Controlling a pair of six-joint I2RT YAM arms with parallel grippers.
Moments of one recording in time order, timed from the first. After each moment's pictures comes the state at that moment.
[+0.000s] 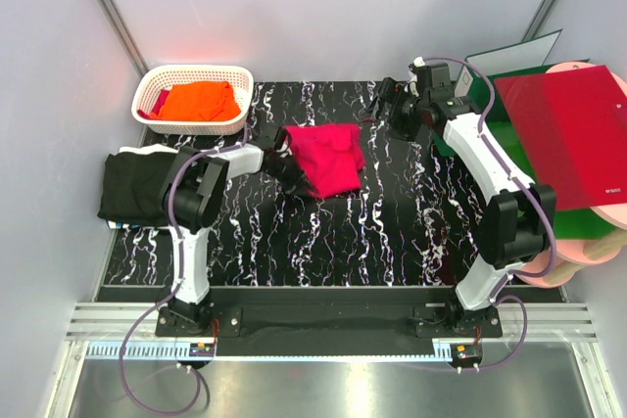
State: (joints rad) left arm -0.39 2.14 1.40 -0.35 0.58 -0.99; right arm 0.23 1.72 1.59 -0.57 -0.36 0.62
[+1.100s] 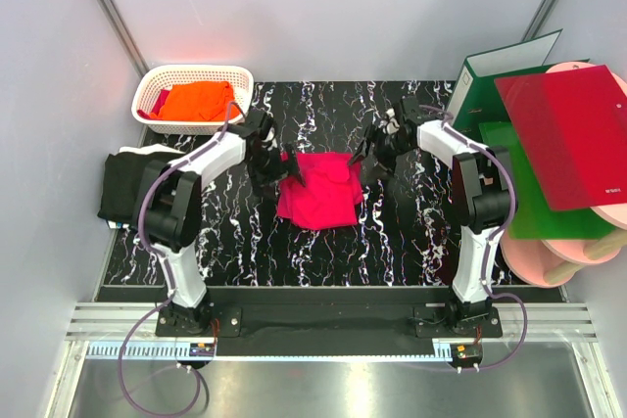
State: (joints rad) left arm -0.35 1.85 1.34 -0.75 0.37 -0.65; right arm 0.24 2.03 1.47 -0.59 -0.62 0.64
